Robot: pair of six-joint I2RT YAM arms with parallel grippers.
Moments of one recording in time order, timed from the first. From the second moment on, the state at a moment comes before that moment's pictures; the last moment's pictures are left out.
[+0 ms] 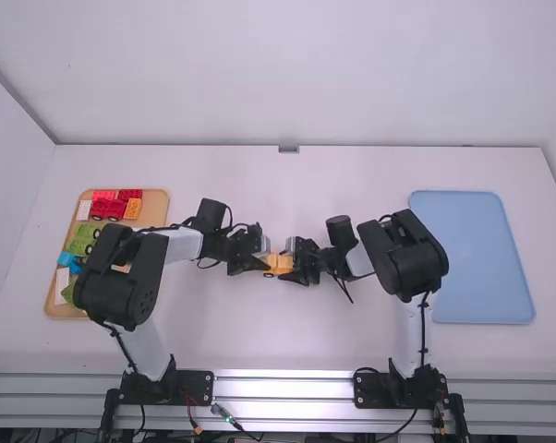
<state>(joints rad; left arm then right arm) -0.19 1.85 0.83 -0.16 0.86 1.12 0.37 2.17 0.75 0.52 -1.01 -0.79</state>
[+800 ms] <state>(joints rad) -0.23 1.84 0.83 -0.14 0.80 1.18 0.36 2.17 0.75 0.51 -1.03 -0.80</state>
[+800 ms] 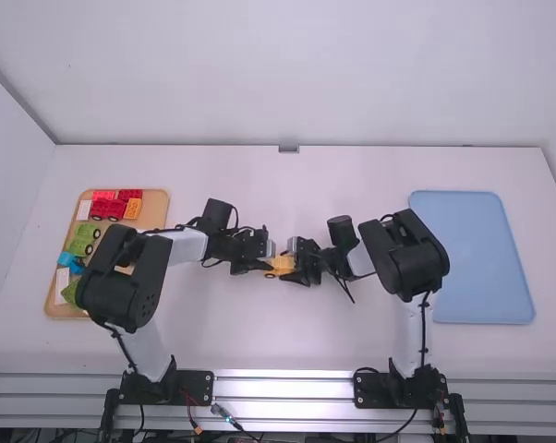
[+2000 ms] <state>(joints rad) -0.17 1.72 0.86 -0.27 0.87 1.19 0.36 2.17 0.75 0.51 -1.03 -0.80</state>
